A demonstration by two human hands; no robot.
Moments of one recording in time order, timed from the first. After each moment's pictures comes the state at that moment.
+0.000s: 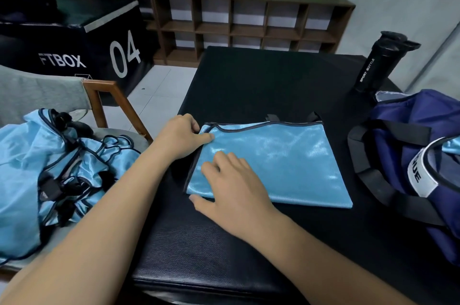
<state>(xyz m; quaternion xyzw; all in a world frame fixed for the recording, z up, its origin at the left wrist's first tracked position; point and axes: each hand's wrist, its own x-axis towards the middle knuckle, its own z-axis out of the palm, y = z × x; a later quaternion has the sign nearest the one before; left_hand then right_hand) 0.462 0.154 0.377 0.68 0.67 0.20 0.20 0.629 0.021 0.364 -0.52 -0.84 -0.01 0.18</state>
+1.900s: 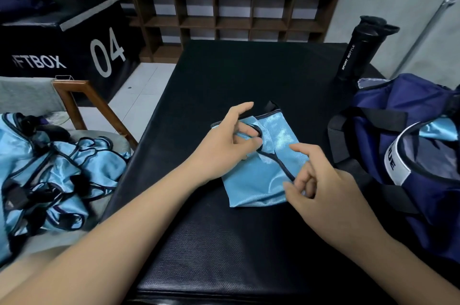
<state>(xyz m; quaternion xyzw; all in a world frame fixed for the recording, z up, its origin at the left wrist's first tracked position) 0.589 0.094 0.385 0.70 0.43 0.35 0.45 0.799 -0.032 0.390 -0.64 -0.68 0.15 0.32</state>
